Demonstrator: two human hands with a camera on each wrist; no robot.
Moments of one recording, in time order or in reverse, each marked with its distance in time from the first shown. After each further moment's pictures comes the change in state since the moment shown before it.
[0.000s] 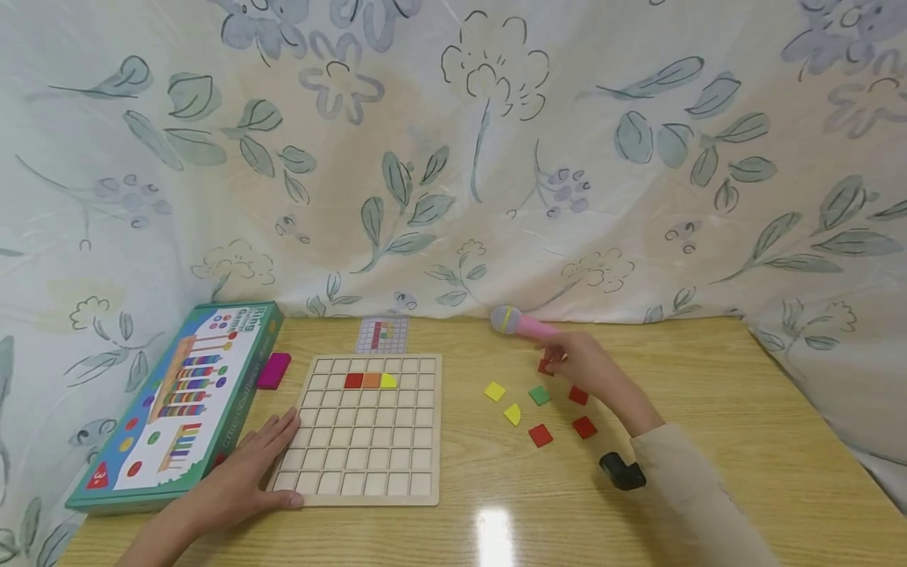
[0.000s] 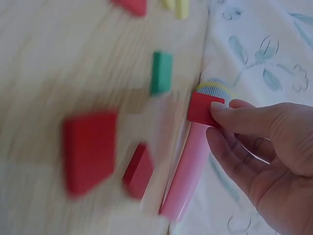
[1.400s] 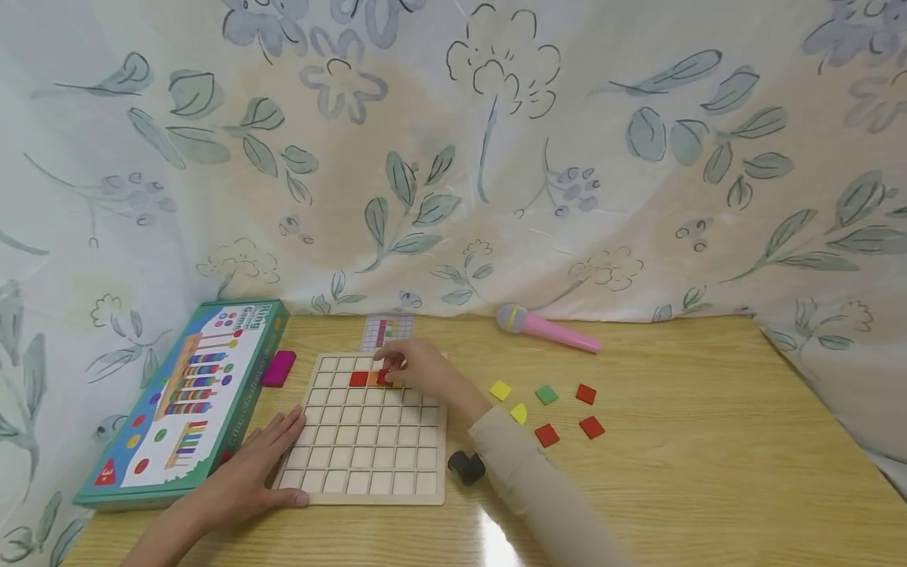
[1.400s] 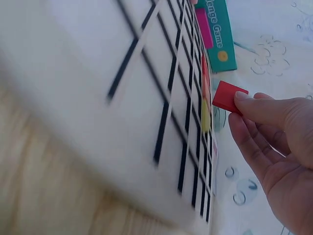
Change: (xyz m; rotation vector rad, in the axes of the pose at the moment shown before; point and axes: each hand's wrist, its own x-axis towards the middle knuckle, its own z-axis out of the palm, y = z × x) left_hand 0.001 0.006 -0.005 0.004 -0.004 -0.008; right_hand 0.115 -0.142 0.121 0.368 -0.140 -0.203
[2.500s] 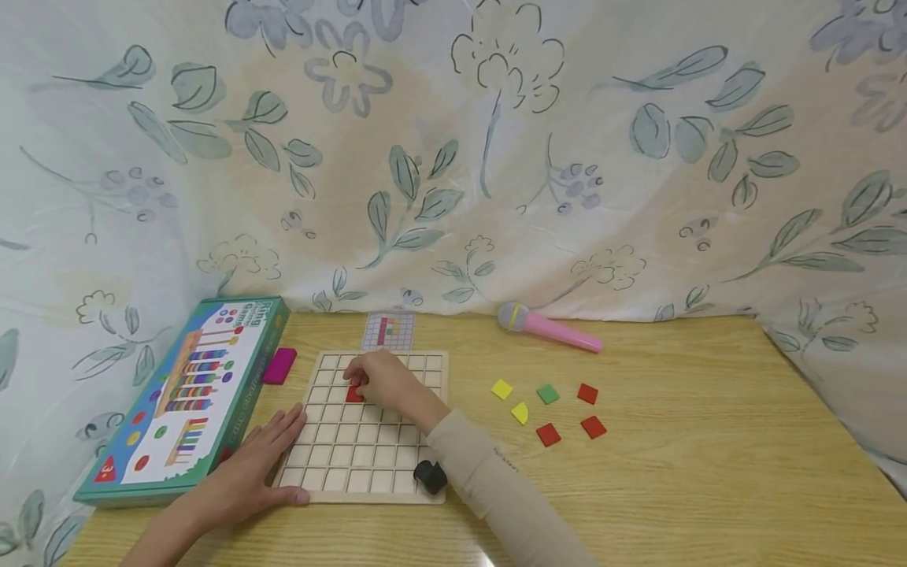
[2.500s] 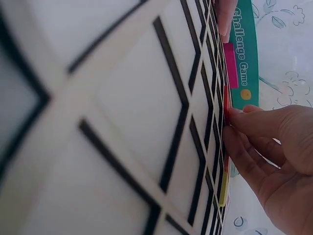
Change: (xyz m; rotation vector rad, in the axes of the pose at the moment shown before) left_hand -0.001 -0.004 0.006 0.020 0.053 0.041; right_hand 0.023 -0.026 0.048 -0.134 -0.078 0.062
